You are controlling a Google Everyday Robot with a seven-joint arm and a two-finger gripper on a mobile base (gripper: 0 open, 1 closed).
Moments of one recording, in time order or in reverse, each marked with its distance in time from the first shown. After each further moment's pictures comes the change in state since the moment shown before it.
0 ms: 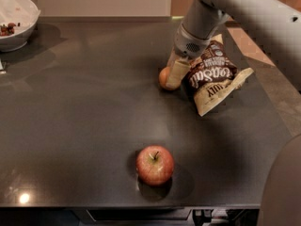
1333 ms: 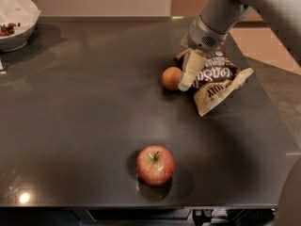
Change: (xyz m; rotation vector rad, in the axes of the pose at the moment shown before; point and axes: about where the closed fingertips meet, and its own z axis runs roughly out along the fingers) arm 0.013 -0.003 -0.031 0.035 -0.082 0.029
